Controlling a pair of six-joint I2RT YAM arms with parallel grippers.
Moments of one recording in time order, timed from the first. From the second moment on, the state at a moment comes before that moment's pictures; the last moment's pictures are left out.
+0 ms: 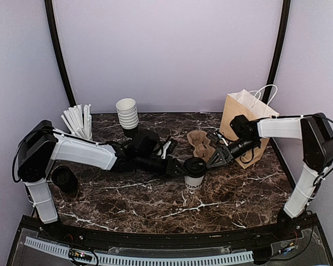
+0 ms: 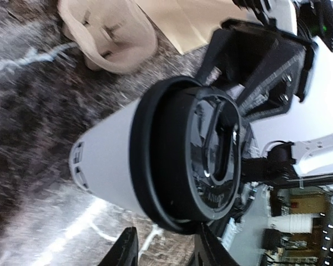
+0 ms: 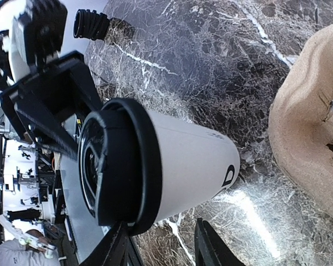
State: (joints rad) left arm -0.92 1.85 1.09 0.13 0.44 -0.79; right arm 0.37 1.75 1.12 -0.74 -0.97 -0.19
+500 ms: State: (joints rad) left arm -0.86 1.81 1.18 -0.26 0.13 -0.56; right arm 0.40 1.60 1.12 -0.88 -0.97 -0.34
